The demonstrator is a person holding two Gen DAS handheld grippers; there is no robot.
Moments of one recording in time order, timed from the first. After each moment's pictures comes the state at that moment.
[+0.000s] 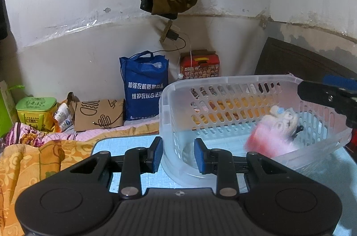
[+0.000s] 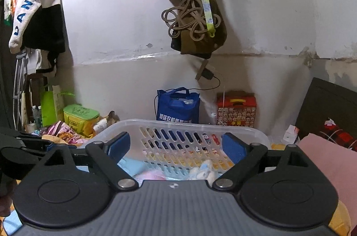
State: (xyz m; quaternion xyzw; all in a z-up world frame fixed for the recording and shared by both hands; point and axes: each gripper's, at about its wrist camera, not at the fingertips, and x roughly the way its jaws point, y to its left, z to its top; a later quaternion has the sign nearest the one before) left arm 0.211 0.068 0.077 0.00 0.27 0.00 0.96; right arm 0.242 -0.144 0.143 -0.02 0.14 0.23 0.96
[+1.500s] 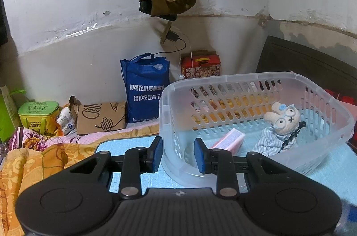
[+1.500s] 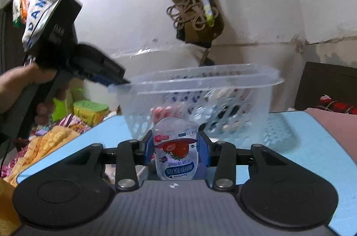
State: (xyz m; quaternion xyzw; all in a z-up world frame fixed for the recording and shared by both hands) left arm 0.209 0.064 0.074 0.02 0.27 0.01 0.96; right arm 0.132 -0.150 0.060 0.01 0.12 0.22 0.97
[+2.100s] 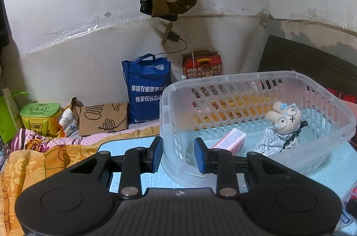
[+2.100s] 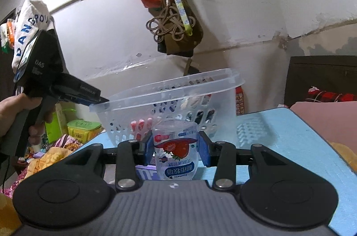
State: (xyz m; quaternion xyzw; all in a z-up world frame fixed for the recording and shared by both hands) left arm 0.209 0.062 0.073 0.02 0.27 0.01 0.96; right arm 0.126 -0.194 0.063 0.06 0.11 0.19 0.97
